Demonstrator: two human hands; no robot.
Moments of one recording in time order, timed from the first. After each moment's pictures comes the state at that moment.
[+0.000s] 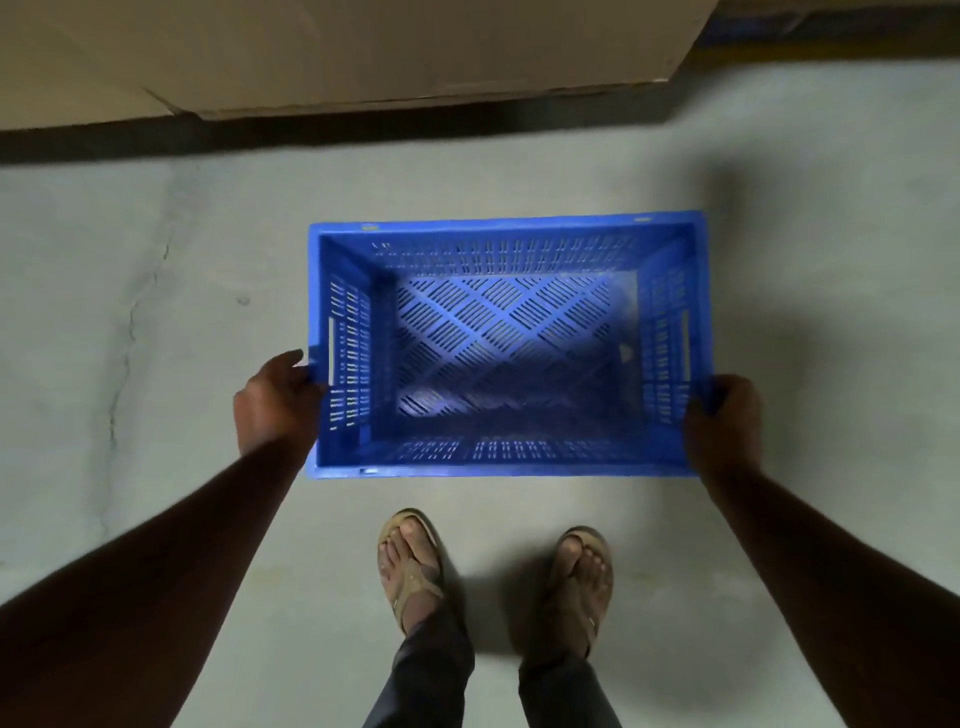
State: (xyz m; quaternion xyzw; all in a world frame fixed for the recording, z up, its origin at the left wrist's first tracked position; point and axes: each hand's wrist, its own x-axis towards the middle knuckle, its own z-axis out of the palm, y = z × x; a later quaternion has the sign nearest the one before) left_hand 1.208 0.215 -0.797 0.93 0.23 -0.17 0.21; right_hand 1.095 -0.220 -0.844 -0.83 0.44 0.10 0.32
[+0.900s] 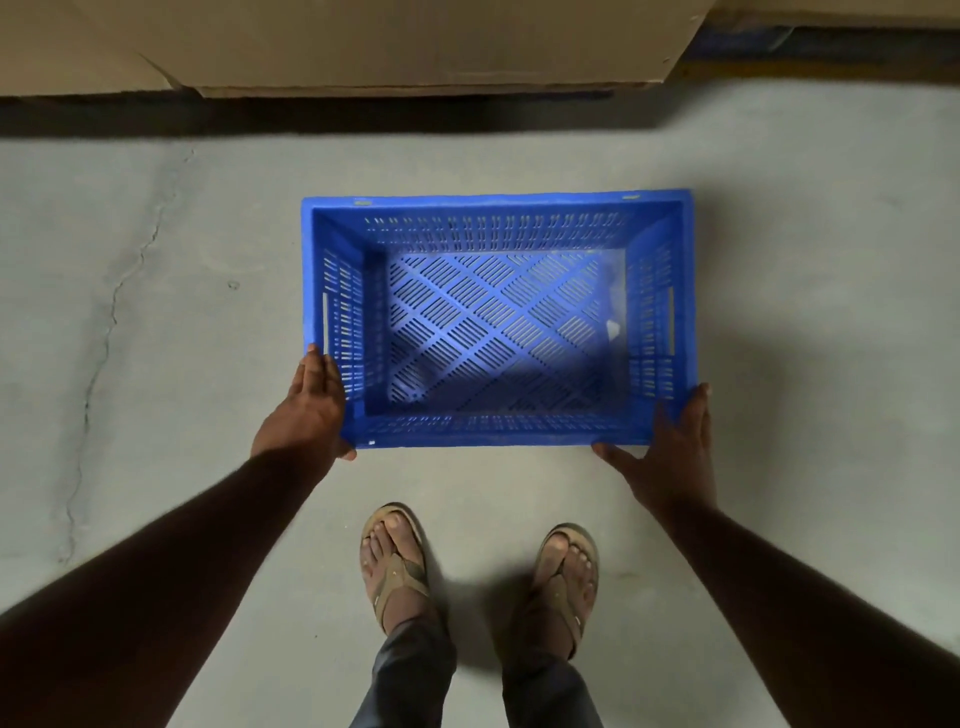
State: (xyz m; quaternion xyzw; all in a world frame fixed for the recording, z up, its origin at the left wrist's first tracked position) left_hand 1.169 0.200 -0.800 0.92 -0.08 -0.38 -0.06; right_hand 1.047 -0.183 -0.846 -0.91 0.28 0.21 0.22
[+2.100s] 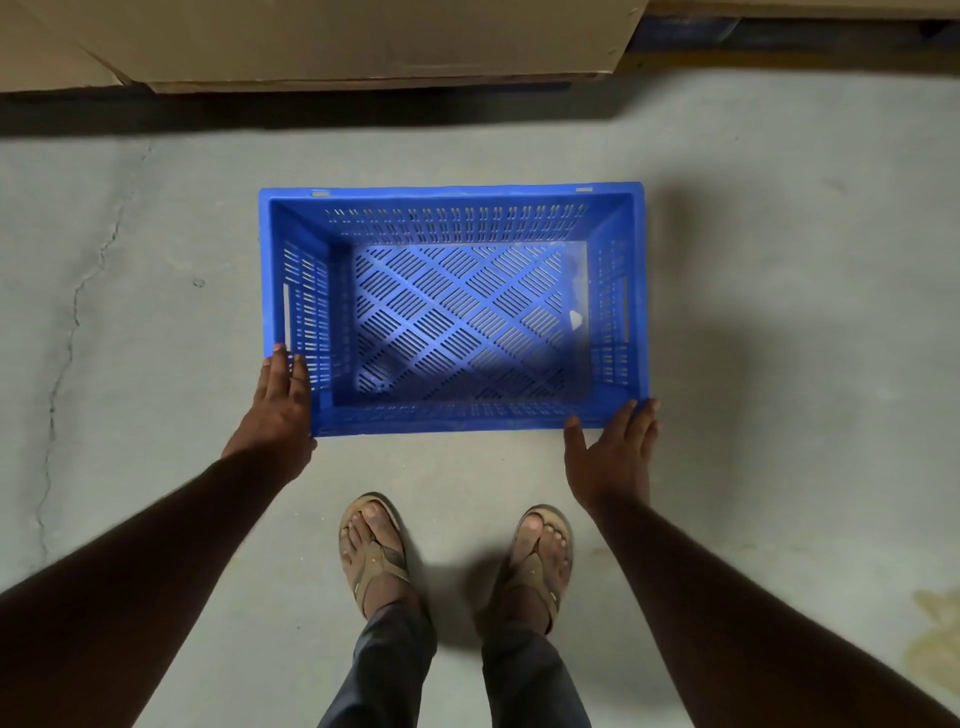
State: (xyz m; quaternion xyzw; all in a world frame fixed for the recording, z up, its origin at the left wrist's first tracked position) left_hand 1.150 0.209 -0.818 0.93 -0.06 -0.35 0.01; right_hand 1.036 -0.140 -0.825 -0.84 0.41 0.24 0.25
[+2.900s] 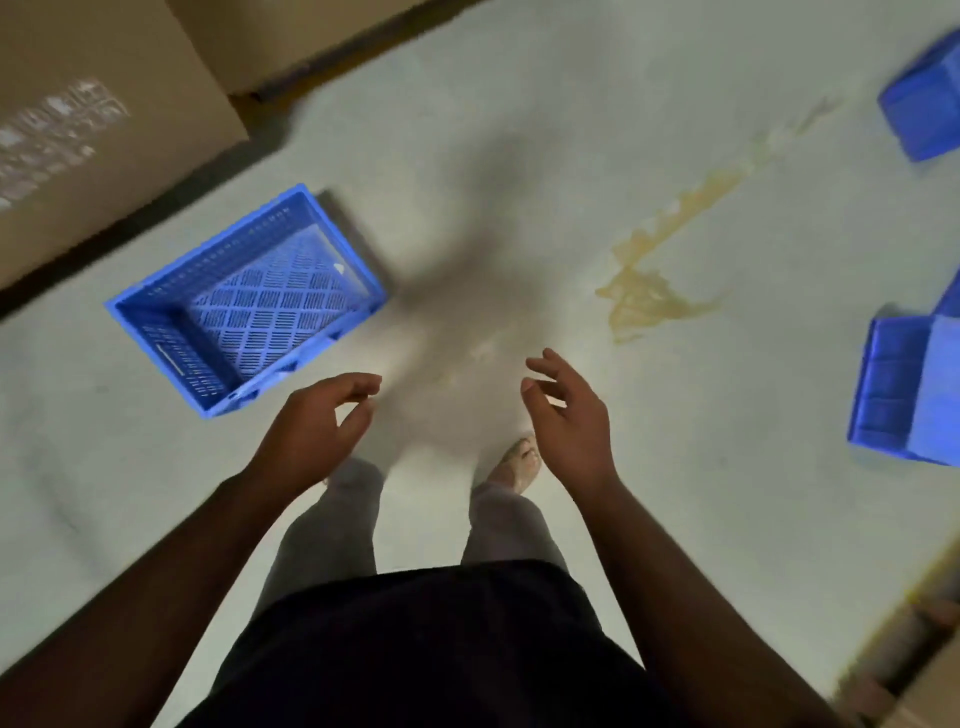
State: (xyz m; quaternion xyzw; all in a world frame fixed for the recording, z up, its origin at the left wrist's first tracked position) left_hand 0.956 0.029 -0.338 0.80 -0.31 -0.42 0.31; right_hand 0.744 -0.159 -0.283 -0.66 0.56 -0.08 0.50
